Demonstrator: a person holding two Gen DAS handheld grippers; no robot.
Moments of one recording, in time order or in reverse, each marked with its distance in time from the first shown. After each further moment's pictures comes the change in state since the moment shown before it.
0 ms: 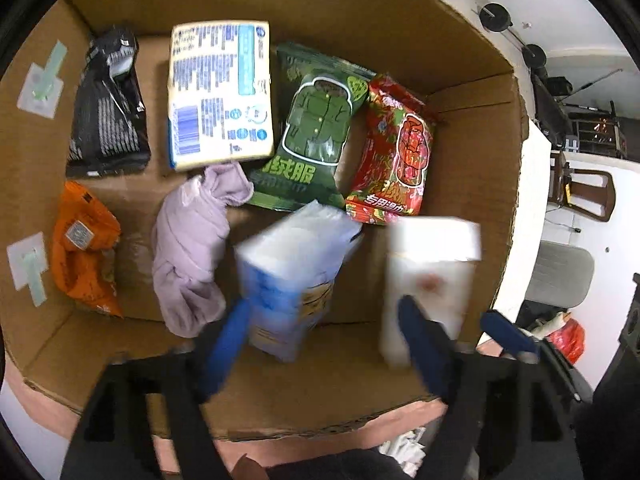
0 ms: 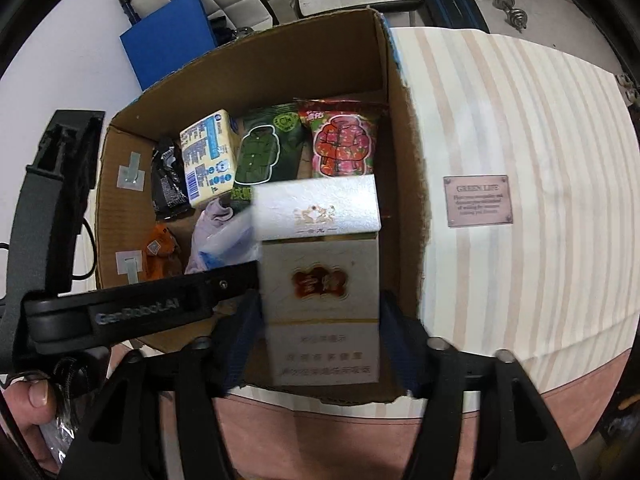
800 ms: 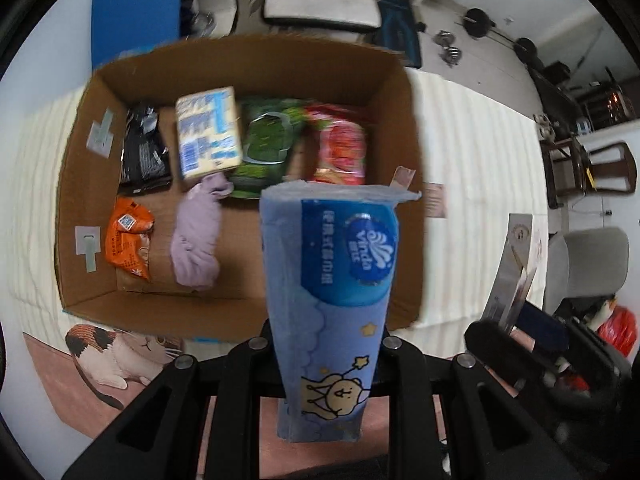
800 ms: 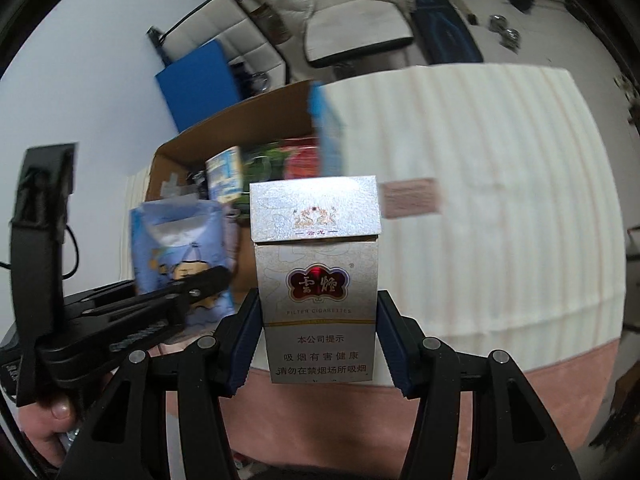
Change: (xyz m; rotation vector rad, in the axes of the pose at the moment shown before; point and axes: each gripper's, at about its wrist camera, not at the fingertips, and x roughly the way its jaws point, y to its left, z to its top) left arm -0.046 -0.060 -0.060 0.103 -0.174 0.154; right arm -0.106 -0.029 -0.046 -0.027 -0.134 0.107
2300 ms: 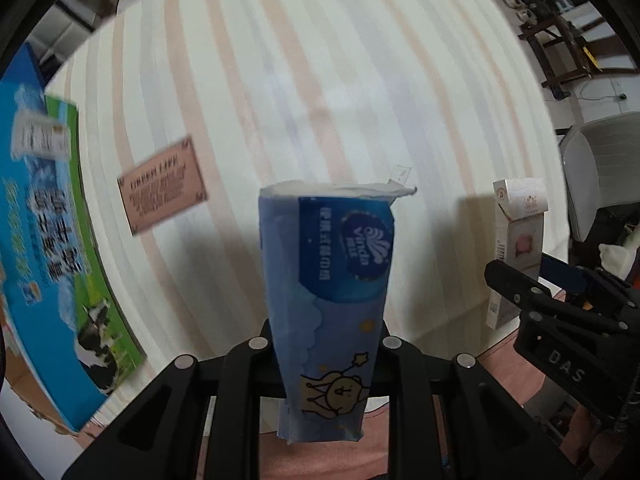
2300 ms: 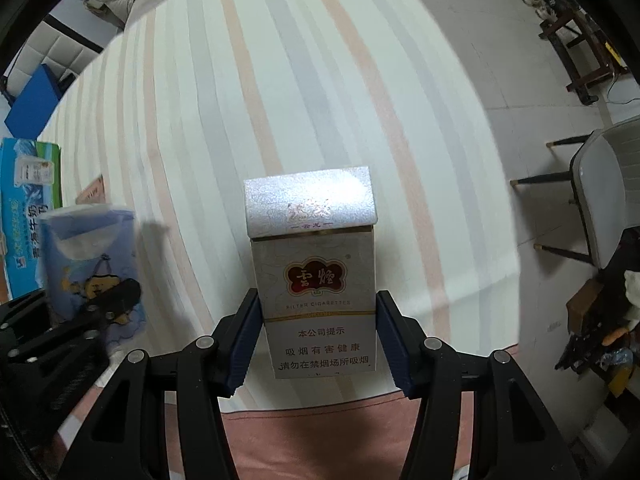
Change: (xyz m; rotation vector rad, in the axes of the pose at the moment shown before) left arm 0.165 -0.265 -0.023 0.301 0.194 0.148; right arm 0.059 -0.352 -0.020 0.271 0.206 -0.281
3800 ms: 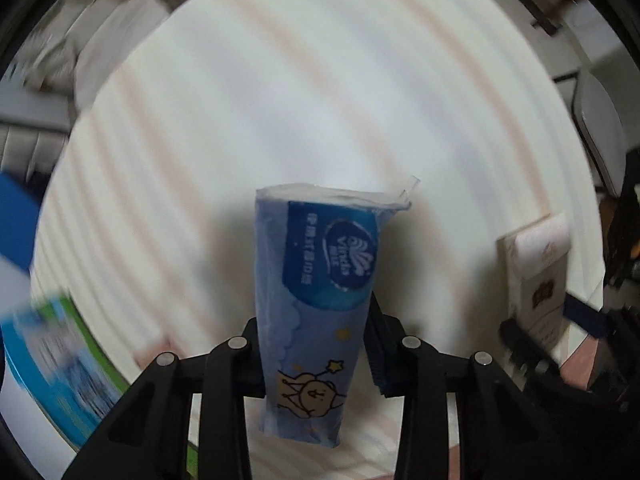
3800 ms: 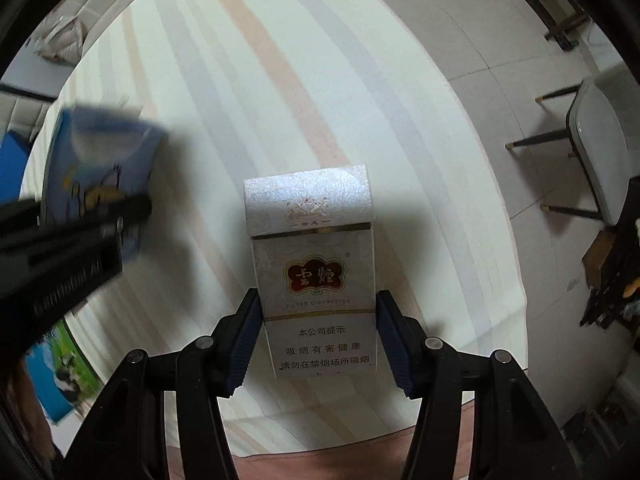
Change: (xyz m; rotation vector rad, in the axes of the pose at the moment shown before) left arm 0.039 -0.036 0.140 0.252 0.017 0.188; right arm 0.024 -0.015 0.048 0.146 0.033 0.018
